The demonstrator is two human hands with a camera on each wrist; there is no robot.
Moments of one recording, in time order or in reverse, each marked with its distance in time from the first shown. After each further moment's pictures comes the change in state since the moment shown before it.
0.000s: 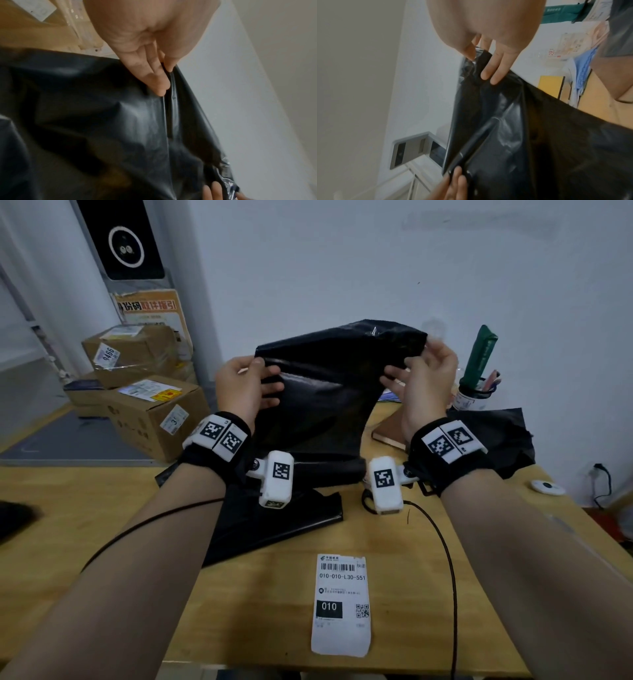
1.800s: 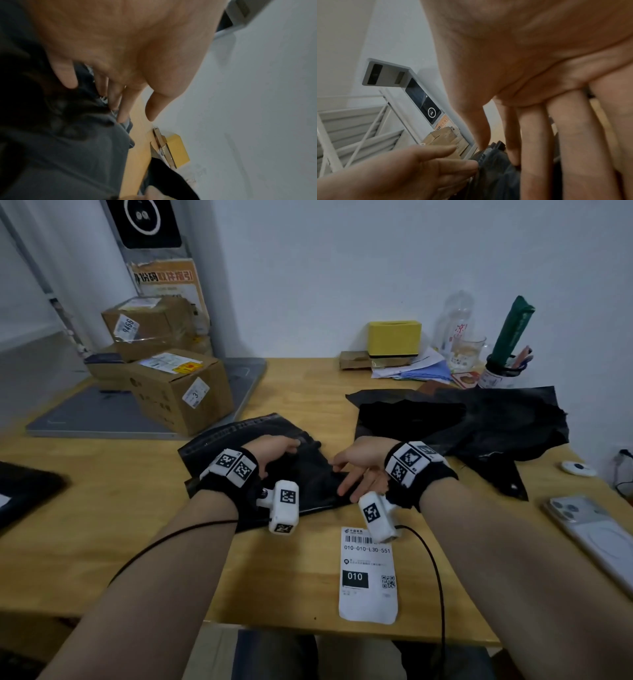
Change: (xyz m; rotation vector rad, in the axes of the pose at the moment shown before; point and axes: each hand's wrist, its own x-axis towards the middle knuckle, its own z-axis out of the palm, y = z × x) left_hand -0.033 -0.082 -0.063 0.726 -0.392 -0.706; right_hand -0.073 0.089 0.001 -1.230 -0.823 0.925
